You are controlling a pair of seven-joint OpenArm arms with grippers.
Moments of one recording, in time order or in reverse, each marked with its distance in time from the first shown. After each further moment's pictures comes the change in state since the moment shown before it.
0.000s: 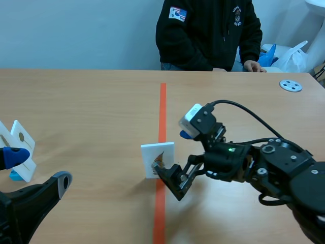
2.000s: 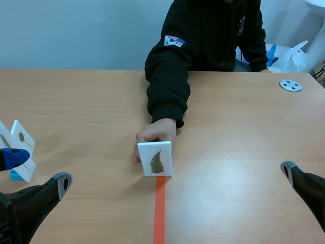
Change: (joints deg) left arm 0.2 0.0 0.0 0.0 0.0 0.0 0.2; right arm -56.1 9.3 52.2 49.0 17.2 -2.8 -10.8
